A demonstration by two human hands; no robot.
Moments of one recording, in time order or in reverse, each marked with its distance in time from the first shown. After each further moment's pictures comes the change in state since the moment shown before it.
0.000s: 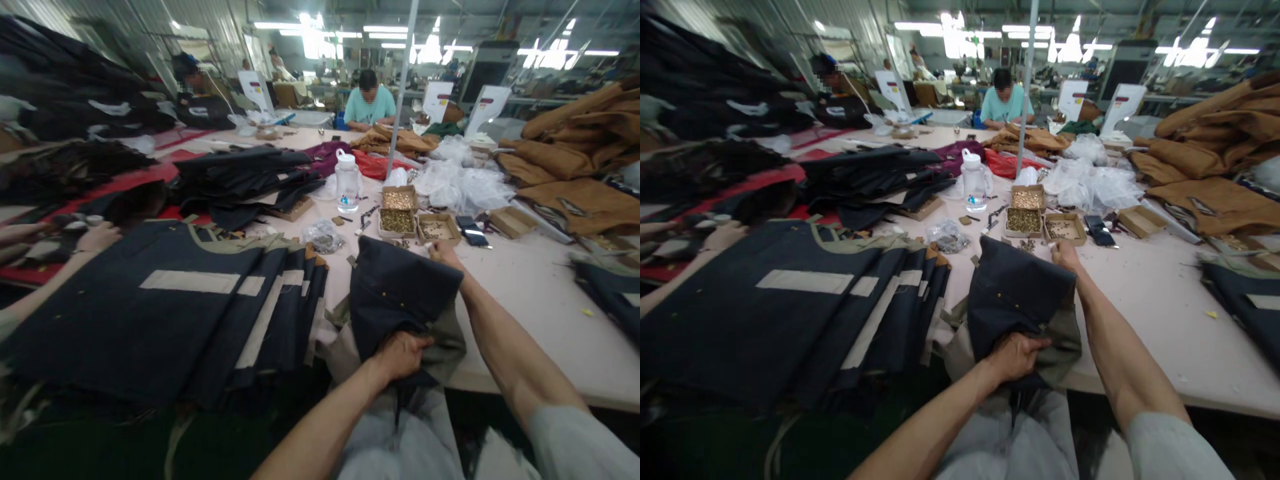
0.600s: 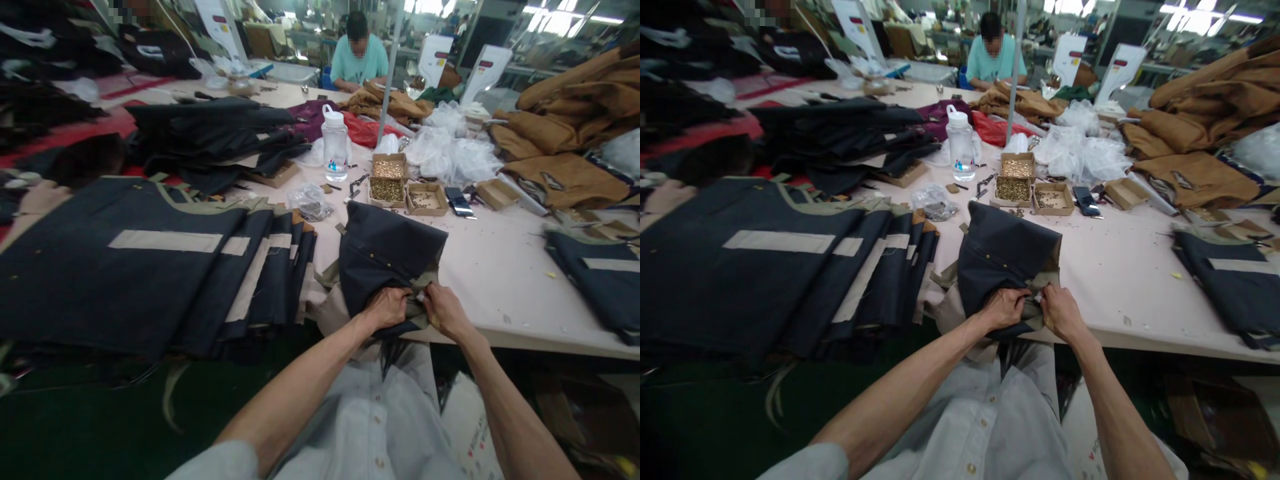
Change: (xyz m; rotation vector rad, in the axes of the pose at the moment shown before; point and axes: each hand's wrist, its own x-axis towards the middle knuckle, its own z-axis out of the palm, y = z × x) left_hand 0.018 0.000 0.010 -0.101 0.183 0.046; right_hand -0.246 -0.001 0.011 -0.157 -0.053 -0.291
